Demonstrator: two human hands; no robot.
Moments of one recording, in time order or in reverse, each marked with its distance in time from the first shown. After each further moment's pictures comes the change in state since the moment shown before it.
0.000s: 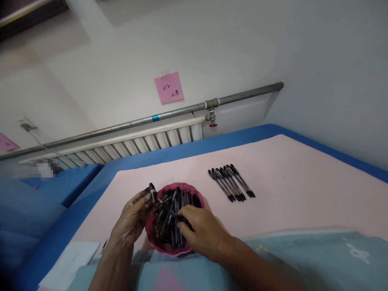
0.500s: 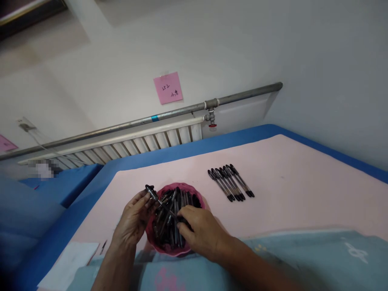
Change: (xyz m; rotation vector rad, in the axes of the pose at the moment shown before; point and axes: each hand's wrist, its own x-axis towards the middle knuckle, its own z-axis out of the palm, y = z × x) left_hand 0.000 -0.005 0.005 -0.070 0.066 0.027; right_hand -0.001 0.000 0.000 -0.004 0.009 0.004
